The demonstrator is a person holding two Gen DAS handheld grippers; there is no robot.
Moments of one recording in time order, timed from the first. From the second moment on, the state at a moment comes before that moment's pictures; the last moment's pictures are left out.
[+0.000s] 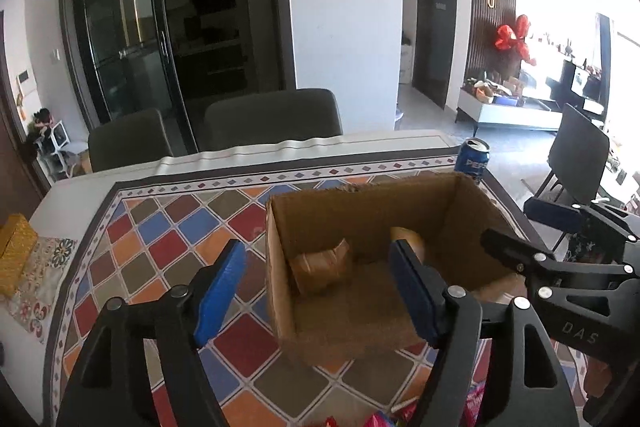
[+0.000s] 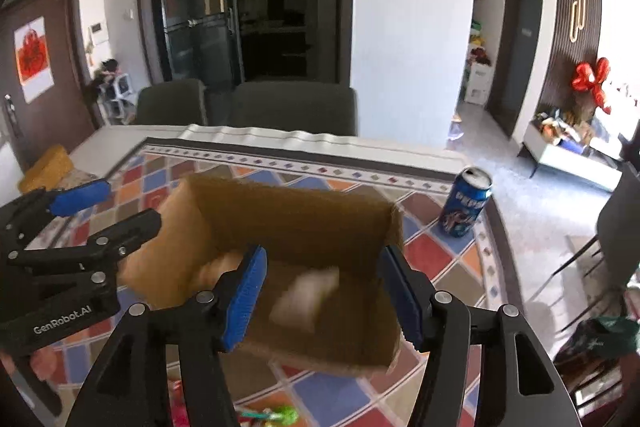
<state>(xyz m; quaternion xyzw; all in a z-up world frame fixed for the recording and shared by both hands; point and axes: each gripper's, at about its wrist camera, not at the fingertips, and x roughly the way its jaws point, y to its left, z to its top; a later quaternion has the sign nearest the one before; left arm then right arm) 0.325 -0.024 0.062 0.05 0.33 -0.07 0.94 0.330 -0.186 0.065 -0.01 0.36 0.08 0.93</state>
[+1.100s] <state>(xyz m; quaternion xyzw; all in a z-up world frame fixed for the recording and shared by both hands) 0.175 -0.012 0.039 0.13 0.27 -0.12 0.95 0.187 -0.153 0.047 -0.03 0.33 0.12 0.94</state>
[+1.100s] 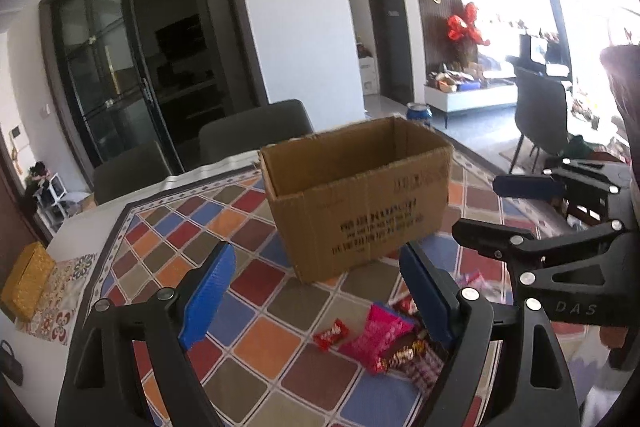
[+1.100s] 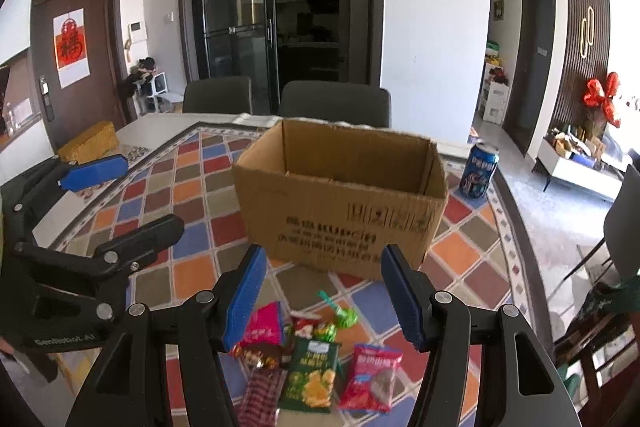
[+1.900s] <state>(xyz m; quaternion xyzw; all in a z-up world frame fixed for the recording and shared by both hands) 0.203 -0.018 -0.058 0.16 0.37 -0.23 0.89 0.183 -0.152 -0.059 0.01 0.46 0.08 0.88</state>
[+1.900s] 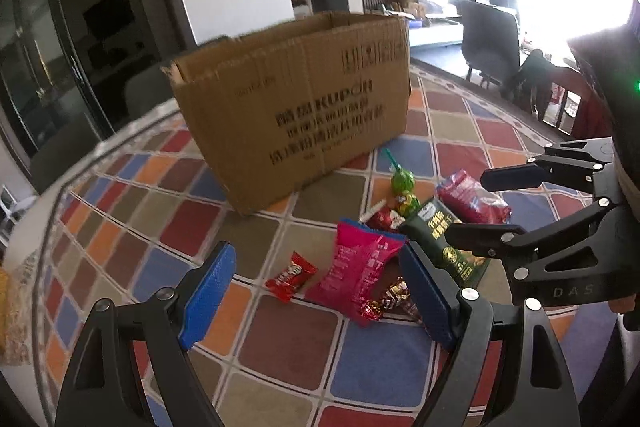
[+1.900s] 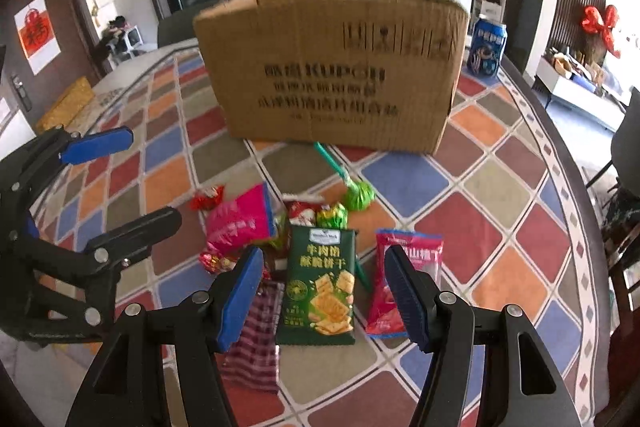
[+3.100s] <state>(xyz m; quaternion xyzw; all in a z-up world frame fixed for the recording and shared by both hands) 0.242 -0.027 -0.114 0.10 0.45 -0.28 0.84 0.208 -0.153 -0.098 0.04 0.50 0.09 0.86</state>
